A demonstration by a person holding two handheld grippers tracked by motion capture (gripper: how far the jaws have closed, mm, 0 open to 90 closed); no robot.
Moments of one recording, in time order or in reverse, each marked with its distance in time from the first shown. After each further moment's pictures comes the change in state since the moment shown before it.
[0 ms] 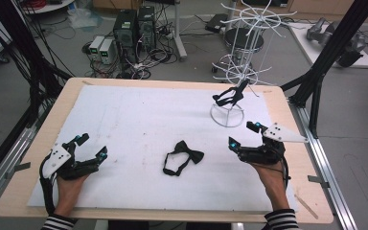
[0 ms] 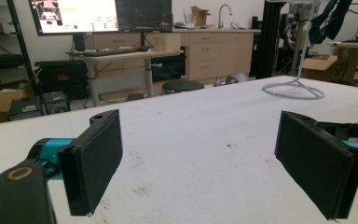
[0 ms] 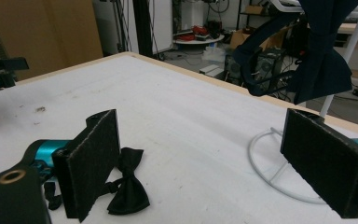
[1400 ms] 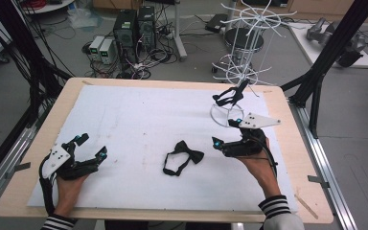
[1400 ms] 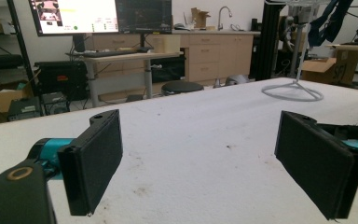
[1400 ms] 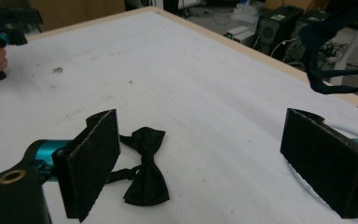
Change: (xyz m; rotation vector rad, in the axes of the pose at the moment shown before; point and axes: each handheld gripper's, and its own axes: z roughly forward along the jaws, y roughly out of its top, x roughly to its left) left arm 0.001 0.000 -0.001 -0.007 0.000 -0.008; right arm 0.012 0.019 0.046 0.204 0.110 -0.080
